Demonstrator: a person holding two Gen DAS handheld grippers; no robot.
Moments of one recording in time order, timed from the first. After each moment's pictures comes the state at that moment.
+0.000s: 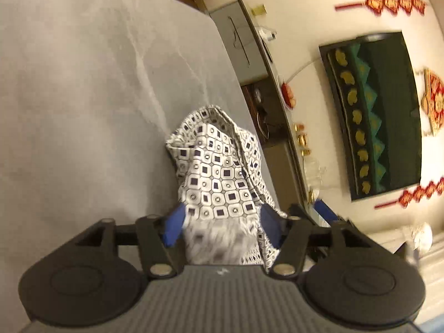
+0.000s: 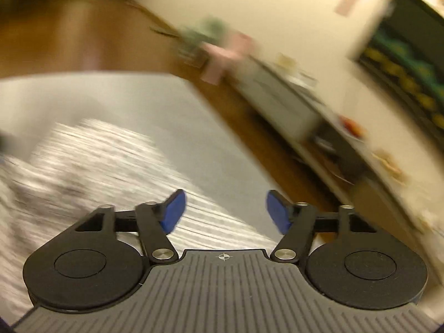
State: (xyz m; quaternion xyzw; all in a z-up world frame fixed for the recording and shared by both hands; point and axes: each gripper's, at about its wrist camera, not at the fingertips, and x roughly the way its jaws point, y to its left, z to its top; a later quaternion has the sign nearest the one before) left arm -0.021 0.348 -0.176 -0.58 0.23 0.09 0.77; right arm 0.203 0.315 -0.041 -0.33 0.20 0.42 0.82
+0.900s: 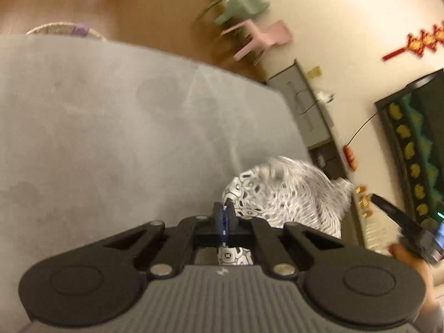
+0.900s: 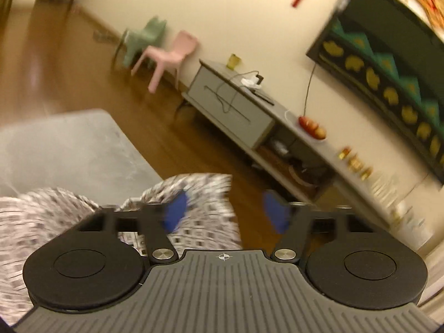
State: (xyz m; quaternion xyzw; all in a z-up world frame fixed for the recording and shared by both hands) left arm -0.085 0.349 -0.179 -0.54 0.19 0.29 0.76; right arm 0.310 0.417 -0.007 -0.28 0.19 0.25 0.91
